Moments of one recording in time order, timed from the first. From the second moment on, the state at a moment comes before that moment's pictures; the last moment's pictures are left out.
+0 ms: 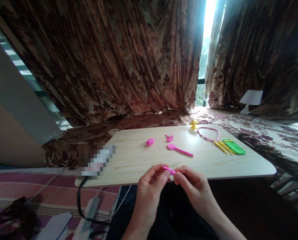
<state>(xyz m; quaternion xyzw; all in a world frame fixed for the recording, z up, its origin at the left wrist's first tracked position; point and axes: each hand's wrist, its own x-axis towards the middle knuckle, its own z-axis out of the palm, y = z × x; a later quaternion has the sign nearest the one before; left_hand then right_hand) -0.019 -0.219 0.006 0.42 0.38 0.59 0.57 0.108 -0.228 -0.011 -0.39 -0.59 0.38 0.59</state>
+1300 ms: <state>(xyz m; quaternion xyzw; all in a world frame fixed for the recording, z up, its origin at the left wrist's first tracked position) -0.020 -0.216 -0.005 0.41 0.40 0.59 0.56 0.106 -0.229 -0.014 -0.39 -0.60 0.39 0.59</state>
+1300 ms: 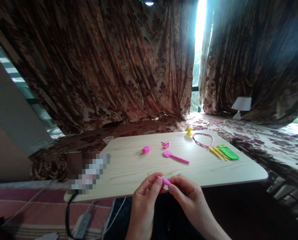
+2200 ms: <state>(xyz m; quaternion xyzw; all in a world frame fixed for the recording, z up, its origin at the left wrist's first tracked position) -0.010 -0.215 -0.018 0.42 0.35 0.59 0.60 0.105 -0.228 -0.019 -0.40 -0.60 0.31 0.62</state>
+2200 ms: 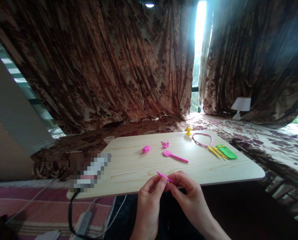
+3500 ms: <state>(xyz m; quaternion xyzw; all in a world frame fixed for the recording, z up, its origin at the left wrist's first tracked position) -0.013 -0.212 -0.015 0.44 0.37 0.60 0.55 0.106 -0.225 -0.020 -0.41 -0.55 0.41 0.61</state>
